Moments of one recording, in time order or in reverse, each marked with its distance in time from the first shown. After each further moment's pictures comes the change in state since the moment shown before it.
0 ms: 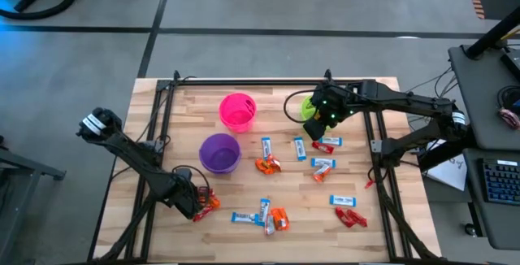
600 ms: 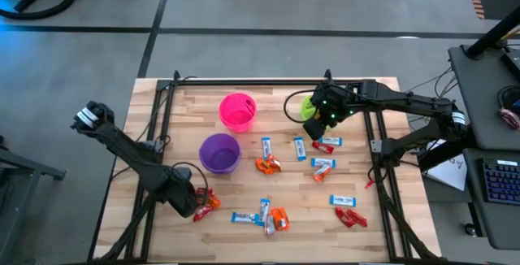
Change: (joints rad) left arm -0.004 -0.149 0.079 -0.076 0.025 0.085; right arm 0.000 0.000 0.000 0.001 0.017 -0.004
